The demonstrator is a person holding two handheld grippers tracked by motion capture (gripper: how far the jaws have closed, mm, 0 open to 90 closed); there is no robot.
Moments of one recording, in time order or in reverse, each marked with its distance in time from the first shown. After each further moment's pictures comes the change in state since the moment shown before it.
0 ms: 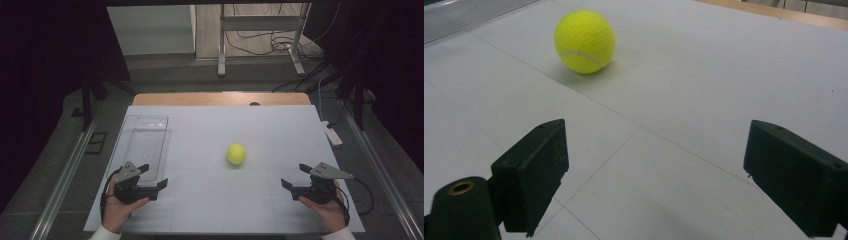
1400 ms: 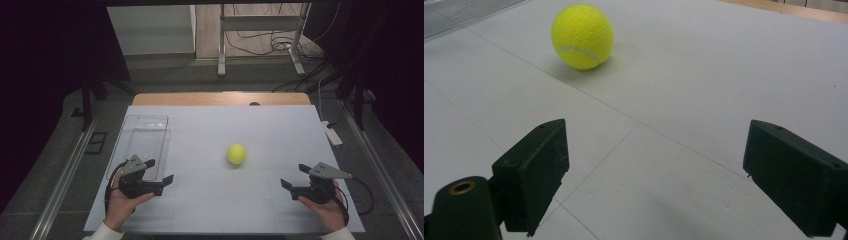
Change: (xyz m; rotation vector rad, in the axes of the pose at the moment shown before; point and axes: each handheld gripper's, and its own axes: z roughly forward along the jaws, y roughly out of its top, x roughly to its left) left arm -0.009 0.026 0.005 0.013 -0.049 0.022; right arm -0.001 -0.001 0.003 0.009 -0.001 0.004
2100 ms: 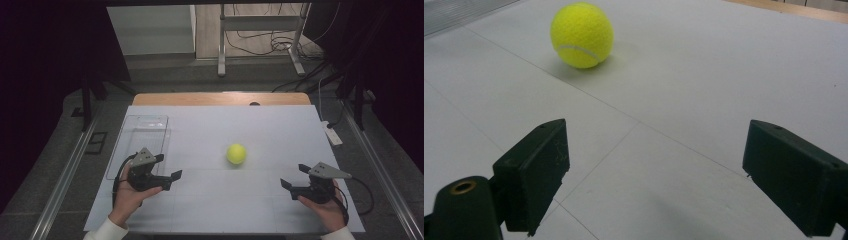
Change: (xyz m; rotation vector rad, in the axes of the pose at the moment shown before) left arm -0.010 0.026 0.013 0.026 -0.042 0.023; right arm -0.001 0.000 0.001 0.004 -0.002 -0.002
